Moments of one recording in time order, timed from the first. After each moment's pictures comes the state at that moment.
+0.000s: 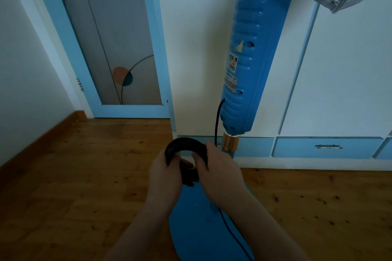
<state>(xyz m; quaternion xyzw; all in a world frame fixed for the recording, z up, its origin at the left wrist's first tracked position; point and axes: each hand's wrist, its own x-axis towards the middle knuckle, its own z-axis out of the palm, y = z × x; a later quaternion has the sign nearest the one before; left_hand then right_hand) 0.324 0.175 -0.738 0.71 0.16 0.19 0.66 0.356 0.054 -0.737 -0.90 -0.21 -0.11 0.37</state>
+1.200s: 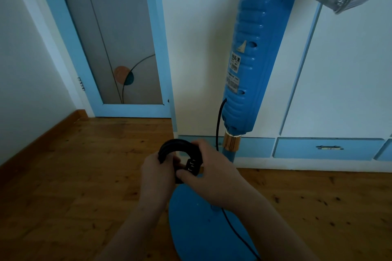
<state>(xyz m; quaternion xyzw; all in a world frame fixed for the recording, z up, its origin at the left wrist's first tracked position) 0.327 0.194 -0.739 0.75 0.21 0.20 0.59 0.346 0.052 -0.715 -0.87 -0.29 -0.01 0.41</state>
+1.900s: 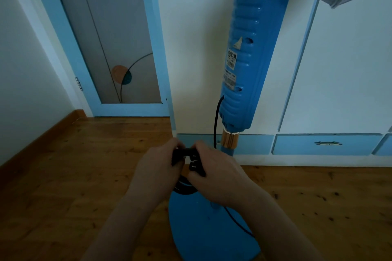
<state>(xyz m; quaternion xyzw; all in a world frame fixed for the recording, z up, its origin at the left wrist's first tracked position) 0.323 0.205 -0.717 0.95 0.01 0.18 0.27 0.355 0.042 -0.724 -0.89 -0.33 -0.05 0.31</state>
